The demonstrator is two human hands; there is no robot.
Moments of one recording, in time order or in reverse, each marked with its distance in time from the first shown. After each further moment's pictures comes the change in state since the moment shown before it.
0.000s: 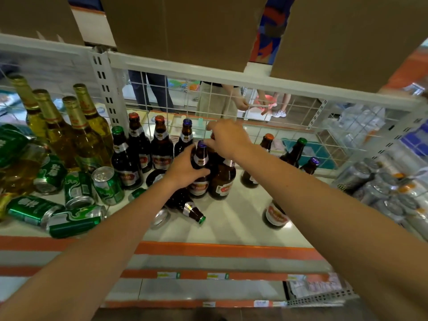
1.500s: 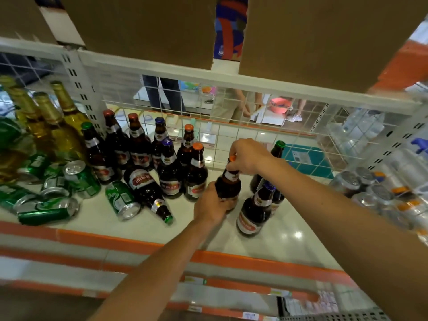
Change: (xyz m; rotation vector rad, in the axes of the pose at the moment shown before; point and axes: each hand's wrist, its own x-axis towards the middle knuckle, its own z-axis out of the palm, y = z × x) left_hand -0.027 0.055 0.204 0.055 0.165 -0.195; right_hand -0.057 0.147 0.016 0.256 -0.274 0.059
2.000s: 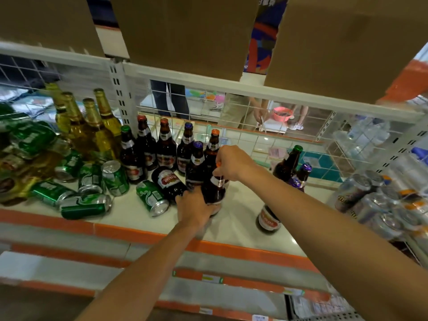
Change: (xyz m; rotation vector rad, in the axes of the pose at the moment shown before) left_hand -0.031 -0.055 -0.103 0.455 0.162 0.028; right_hand -0.015 -0.119 0.021 0.020 0.035 -0.023
